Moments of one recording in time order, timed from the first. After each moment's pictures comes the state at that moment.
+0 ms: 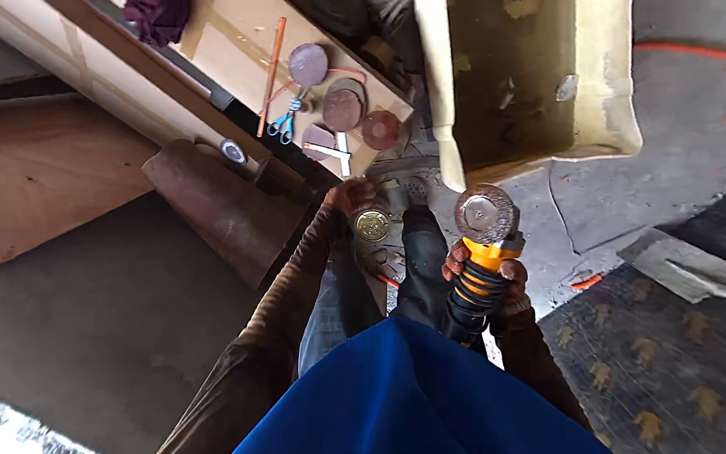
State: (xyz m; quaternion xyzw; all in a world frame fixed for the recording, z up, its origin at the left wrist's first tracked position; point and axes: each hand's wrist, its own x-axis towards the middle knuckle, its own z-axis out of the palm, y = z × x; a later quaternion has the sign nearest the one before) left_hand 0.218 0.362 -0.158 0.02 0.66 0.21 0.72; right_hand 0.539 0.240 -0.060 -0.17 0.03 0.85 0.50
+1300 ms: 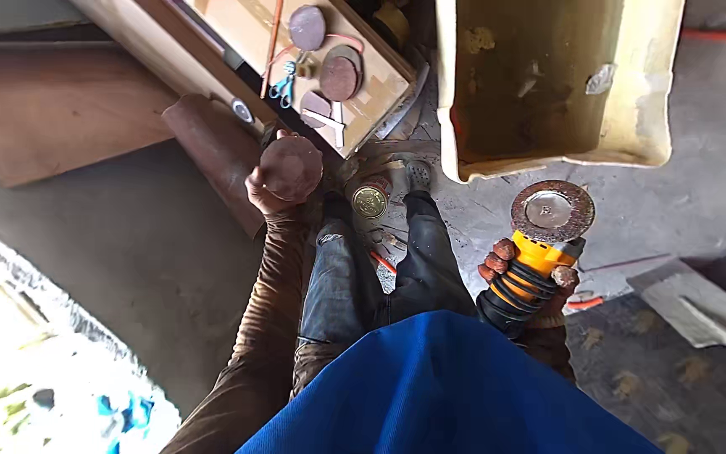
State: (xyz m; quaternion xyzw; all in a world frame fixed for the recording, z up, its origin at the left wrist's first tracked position) left_hand 0.219 0.327 -0.036 0.15 0.37 0.70 0.59; right_hand 0.675 0.236 -0.040 -0.15 0.15 0.84 0.49
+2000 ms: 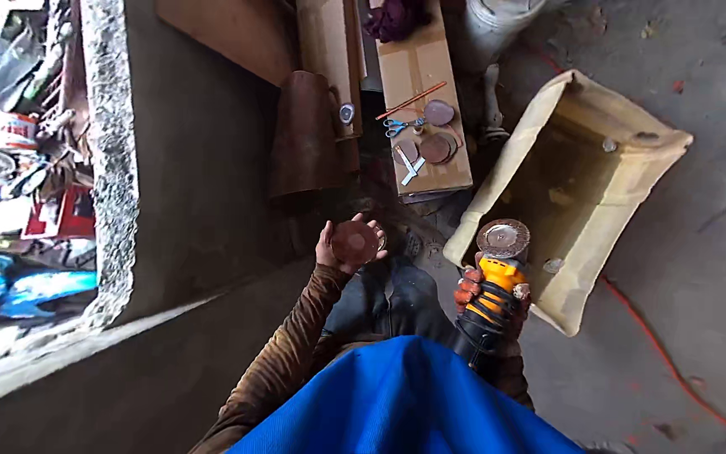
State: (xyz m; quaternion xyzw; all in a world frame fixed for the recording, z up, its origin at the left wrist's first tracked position) left_hand 0.262 0.128 0.061 -0.22 0.25 0.76 0.56; right_hand 0.563 0.278 0.066 -0.15 0.08 0.95 0.27
